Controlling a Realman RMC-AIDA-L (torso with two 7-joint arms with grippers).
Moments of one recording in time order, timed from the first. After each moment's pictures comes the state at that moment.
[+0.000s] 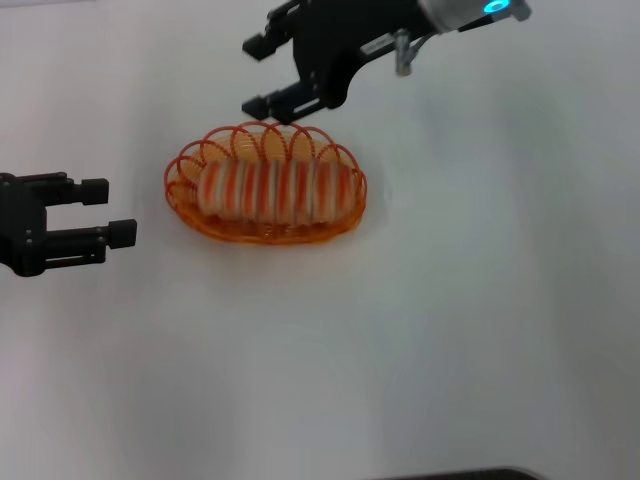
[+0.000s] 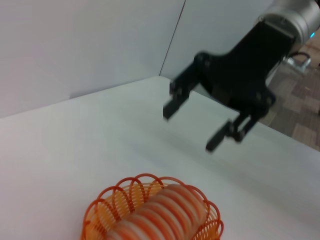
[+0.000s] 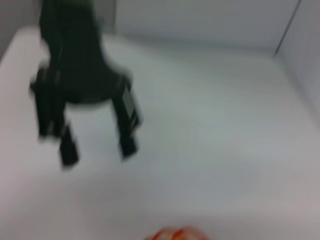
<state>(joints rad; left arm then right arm) -0.41 -2.12 0.52 1.09 2.21 1.89 -1.64 0.86 2.09 -1.17 -0.97 -2.12 -1.40 1.67</state>
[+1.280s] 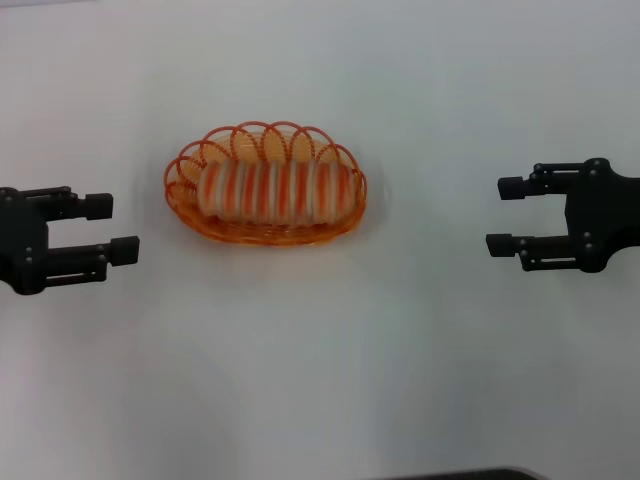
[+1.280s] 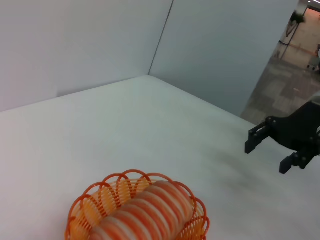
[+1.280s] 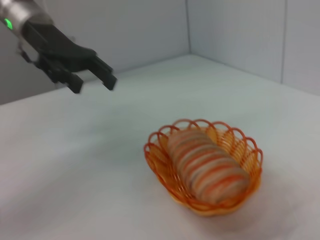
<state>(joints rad) -0.39 -2.12 0.52 1.09 2.20 1.91 -1.62 0.33 2.08 -0.67 -0.96 -2.12 -1.75 1.35</state>
